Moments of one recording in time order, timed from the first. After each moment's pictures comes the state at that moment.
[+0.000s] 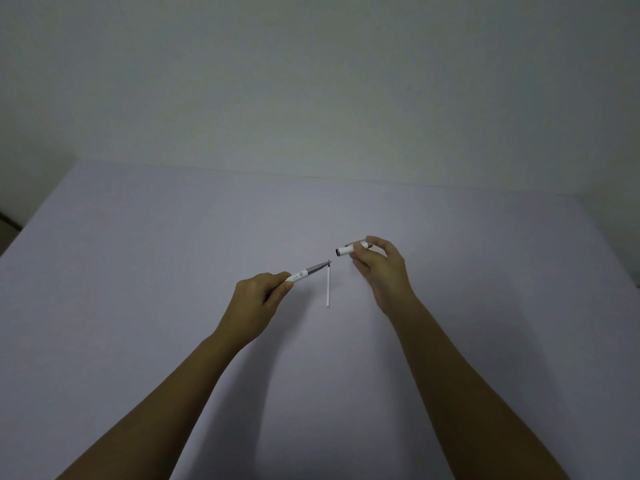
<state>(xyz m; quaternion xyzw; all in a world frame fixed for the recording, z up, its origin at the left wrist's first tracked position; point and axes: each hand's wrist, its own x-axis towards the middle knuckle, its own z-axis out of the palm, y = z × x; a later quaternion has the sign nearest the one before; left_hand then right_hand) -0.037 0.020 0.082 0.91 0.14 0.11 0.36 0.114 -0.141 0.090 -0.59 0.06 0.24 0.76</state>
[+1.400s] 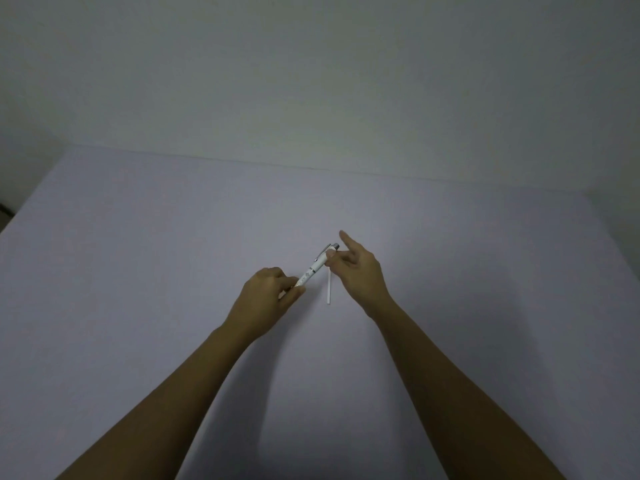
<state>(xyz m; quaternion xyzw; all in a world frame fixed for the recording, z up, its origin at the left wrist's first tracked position) -0.016 0.020 0.058 0.94 0.12 0.06 0.30 0.097 -0.120 0.080 -0.77 -0.13 0.26 0.56</state>
